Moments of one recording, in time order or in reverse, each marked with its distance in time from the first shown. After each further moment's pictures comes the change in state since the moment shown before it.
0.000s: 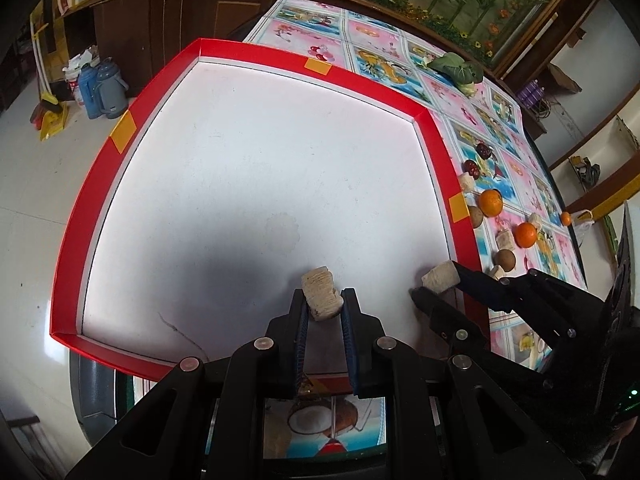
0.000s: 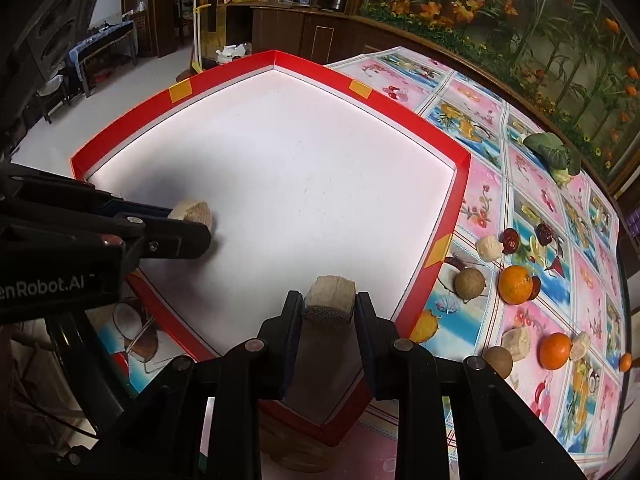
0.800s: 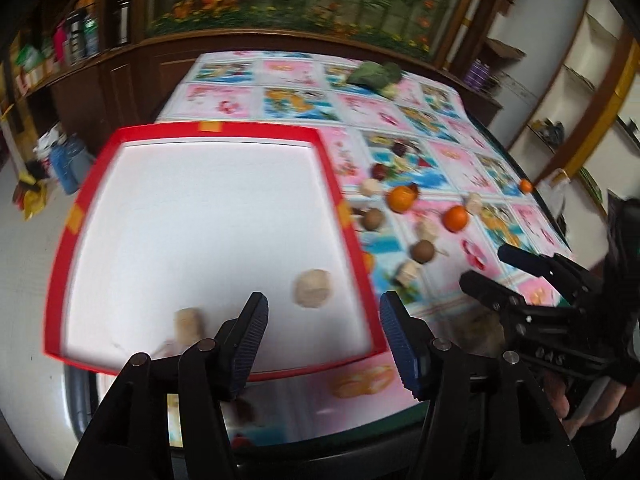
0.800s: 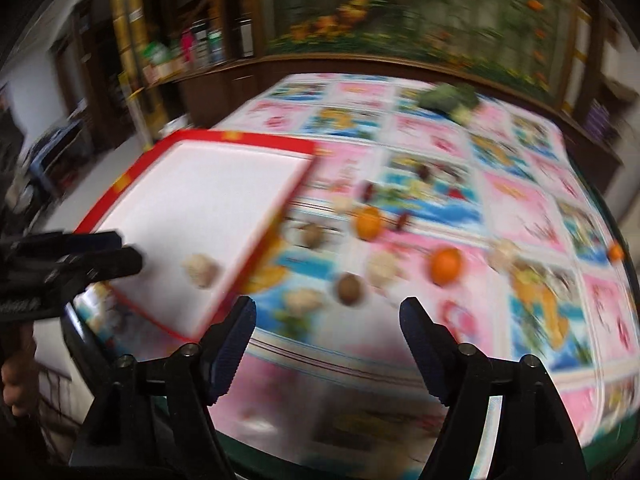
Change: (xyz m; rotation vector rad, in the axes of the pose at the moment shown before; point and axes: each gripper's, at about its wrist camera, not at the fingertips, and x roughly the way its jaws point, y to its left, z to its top) left arm -0.034 -0.080 -0.034 0.263 -0.108 -0.047; right arm -0.070 -0.117 -0.074 0.390 -0.121 -0.019
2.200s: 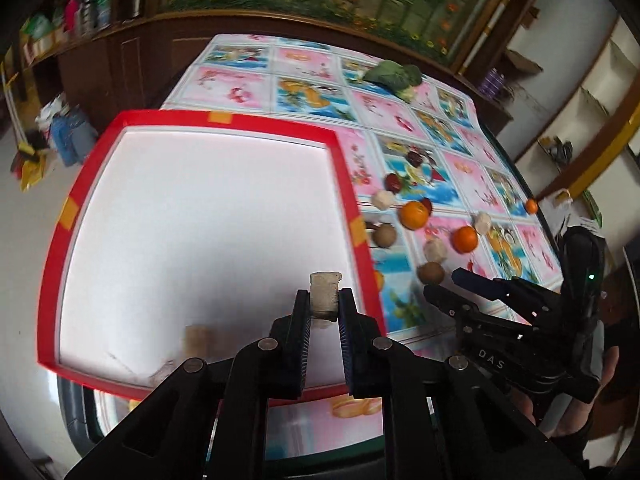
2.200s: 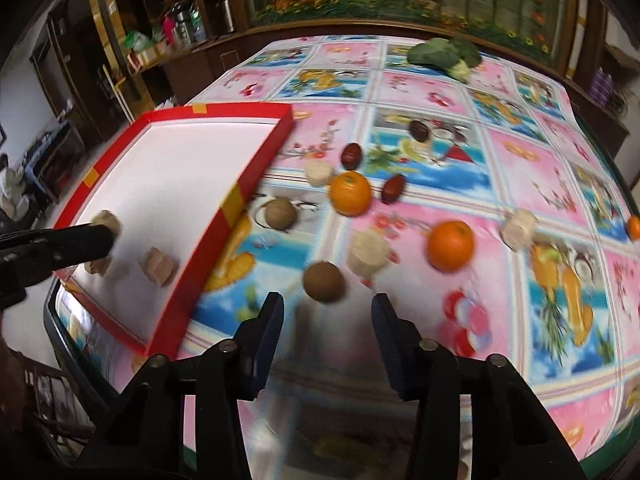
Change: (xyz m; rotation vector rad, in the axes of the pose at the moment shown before) left arm 0.031 0.025 0.033 -0.143 0.032 -0.001; right arm 0.047 -0.004 0.010 0.011 0.130 0.018
